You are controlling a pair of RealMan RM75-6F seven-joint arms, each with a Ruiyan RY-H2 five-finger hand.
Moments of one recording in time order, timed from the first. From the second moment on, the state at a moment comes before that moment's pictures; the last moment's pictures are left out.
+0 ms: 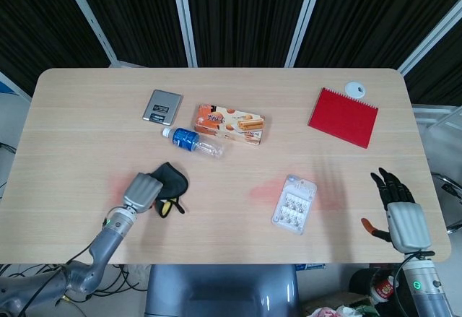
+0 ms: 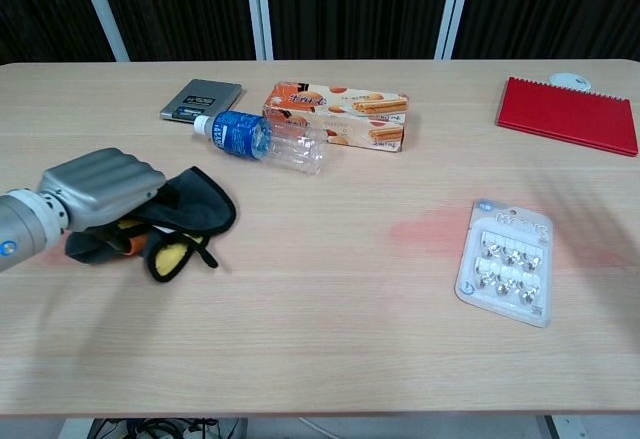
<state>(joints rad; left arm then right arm) -0.61 -1.70 -0.03 -1.16 1.22 0.94 0.60 0.15 -1.16 0.06 -1.69 -1.45 1.36 -0.06</state>
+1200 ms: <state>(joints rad) -0.67 -1.65 -0.17 -1.30 1.19 1.04 0.58 0.16 -1.17 0.06 -1.69 -1.44 1.36 -0.06</state>
